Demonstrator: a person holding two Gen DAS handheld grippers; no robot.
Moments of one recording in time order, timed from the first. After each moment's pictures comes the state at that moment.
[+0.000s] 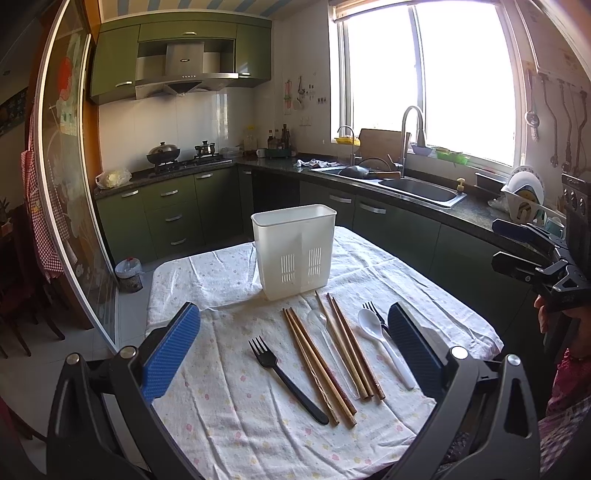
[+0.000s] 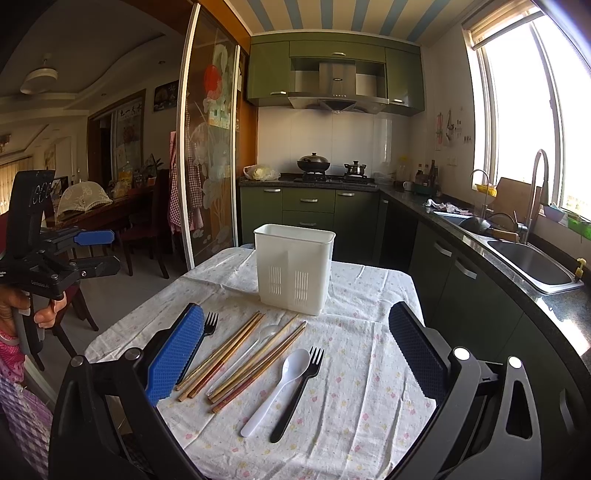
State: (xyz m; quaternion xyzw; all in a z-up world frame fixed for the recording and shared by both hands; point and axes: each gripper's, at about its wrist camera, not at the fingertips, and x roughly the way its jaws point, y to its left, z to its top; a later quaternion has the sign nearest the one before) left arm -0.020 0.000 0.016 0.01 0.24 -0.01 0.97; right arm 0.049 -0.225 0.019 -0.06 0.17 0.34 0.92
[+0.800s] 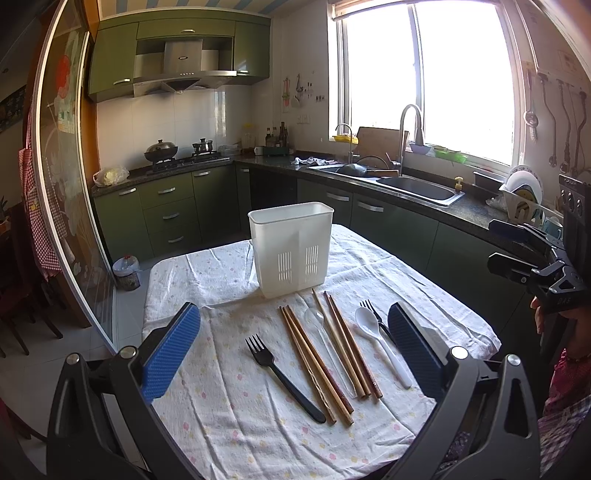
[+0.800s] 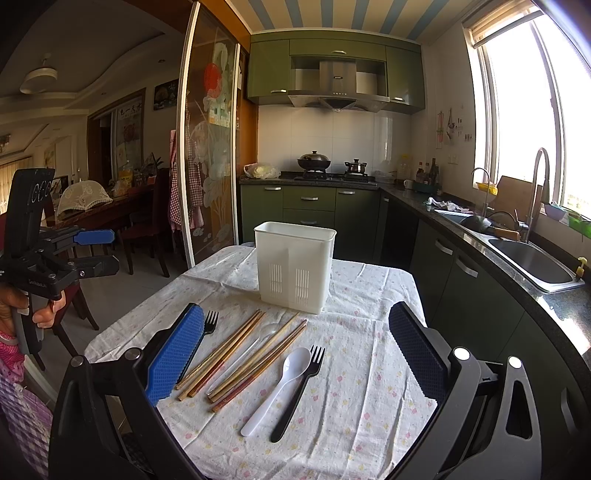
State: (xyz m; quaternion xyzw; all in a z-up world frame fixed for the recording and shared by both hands) left arm -0.019 -0.003 0.013 0.01 0.24 -0.01 0.97; right arm 0.050 -0.220 0.011 -0.06 0.17 0.34 0.92
